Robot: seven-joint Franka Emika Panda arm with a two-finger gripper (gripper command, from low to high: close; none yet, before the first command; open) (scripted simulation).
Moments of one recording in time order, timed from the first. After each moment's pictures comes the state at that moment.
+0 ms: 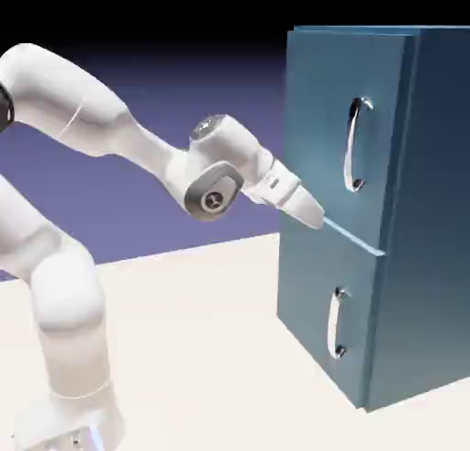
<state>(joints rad) 0.02 -0.58 -0.02 -2.80 -0.05 3.04 0.78</state>
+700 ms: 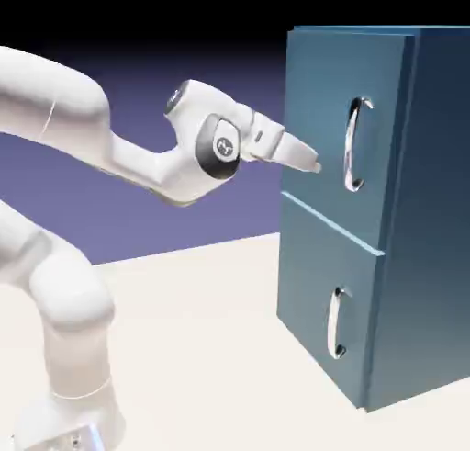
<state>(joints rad) 0.23 -0.72 -0.29 -2.68 -0.97 3.04 1.49</state>
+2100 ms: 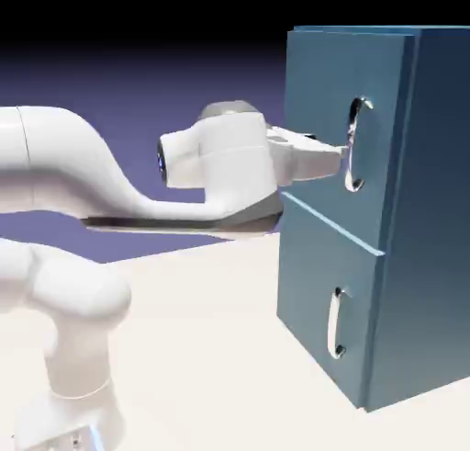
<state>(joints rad) 0.63 -1.00 -0.83 -2.44 -2.77 3.05 2.88</state>
